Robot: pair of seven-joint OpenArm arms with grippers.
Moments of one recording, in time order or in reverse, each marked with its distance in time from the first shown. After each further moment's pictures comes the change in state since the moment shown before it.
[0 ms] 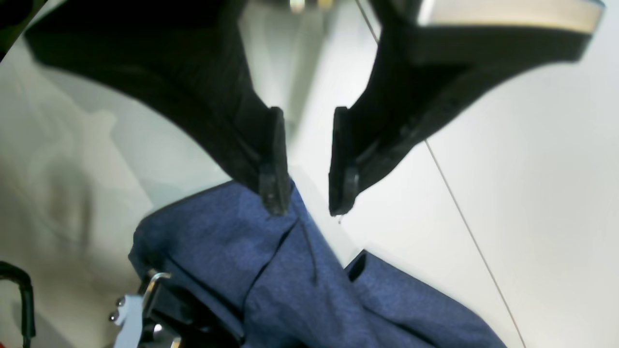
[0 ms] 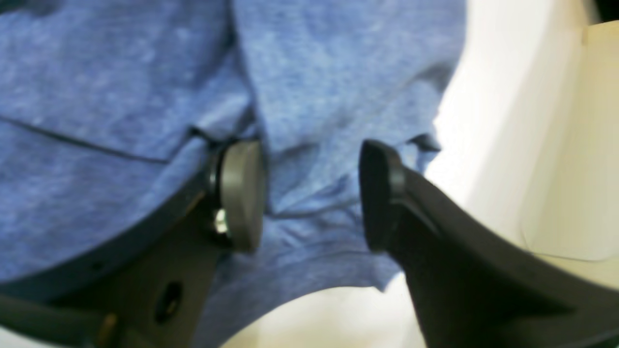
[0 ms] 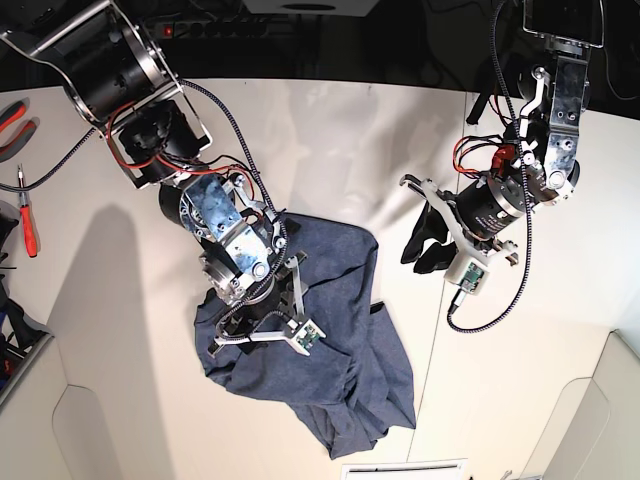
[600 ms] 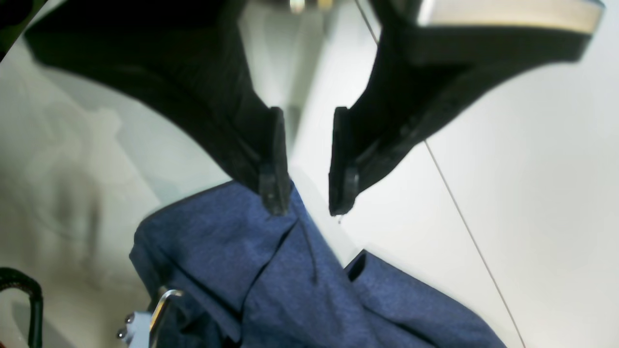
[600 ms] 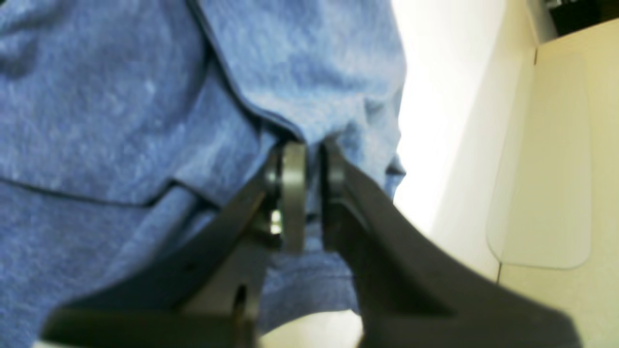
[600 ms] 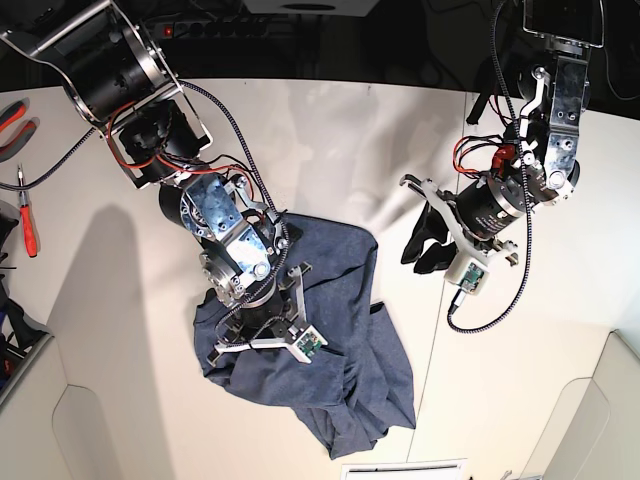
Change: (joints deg) left arm 0.0 0.0 0.0 0.0 0.0 0.4 0.0; right arm 0.0 0.0 0.0 0.0 -1.0 -4.2 5.4
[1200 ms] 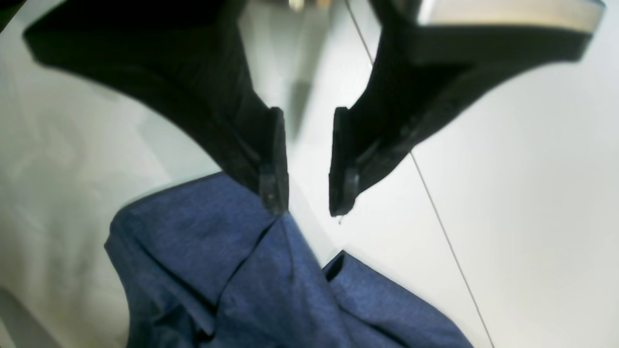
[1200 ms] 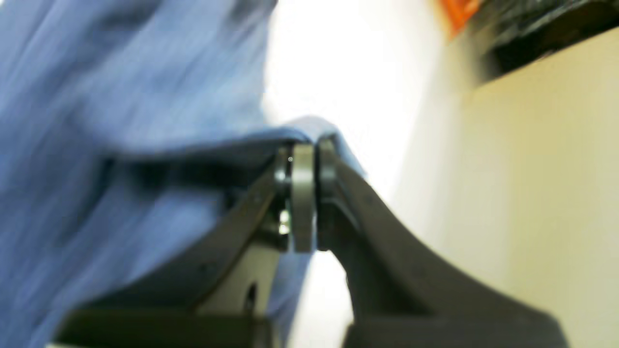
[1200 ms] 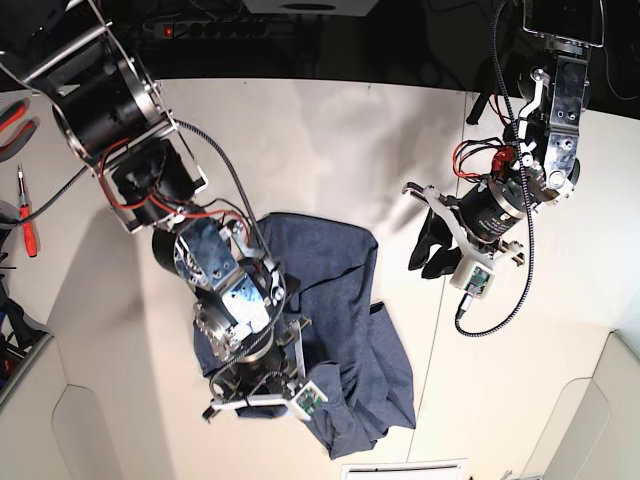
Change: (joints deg) left arm 0.0 0.0 0.0 0.0 -0.1 3.2 -0.3; right arm 9.2 0.2 0.2 -0.3 0.0 0.0 1.9
